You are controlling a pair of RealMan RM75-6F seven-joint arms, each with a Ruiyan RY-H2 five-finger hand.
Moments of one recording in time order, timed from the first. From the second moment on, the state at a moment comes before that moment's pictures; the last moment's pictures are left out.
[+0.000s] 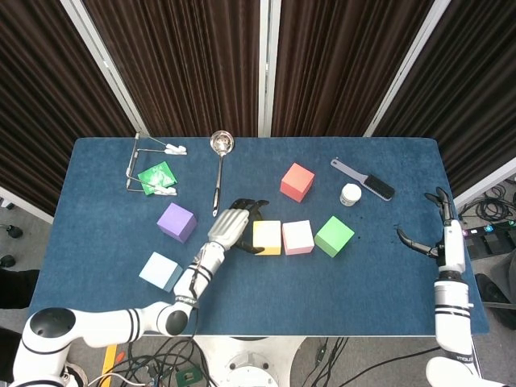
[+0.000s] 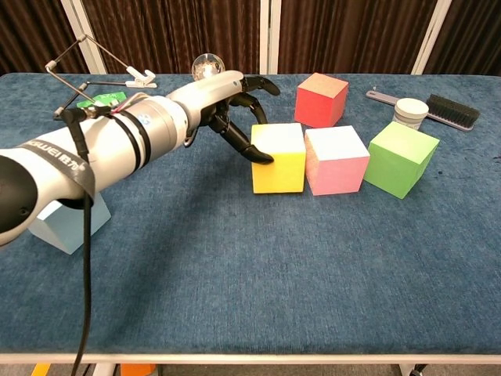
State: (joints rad) left arm -0.92 -1.87 -0.35 -1.32 0.95 0.89 0.15; right arm 0.23 -1.34 0.37 -1.64 -1.11 1.26 0.44
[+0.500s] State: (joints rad) left arm -0.93 -1.89 -0.36 -1.32 0.93 0.89 0.15; right arm 0.23 -1.35 0.37 -1.63 -1.11 1.26 0.44
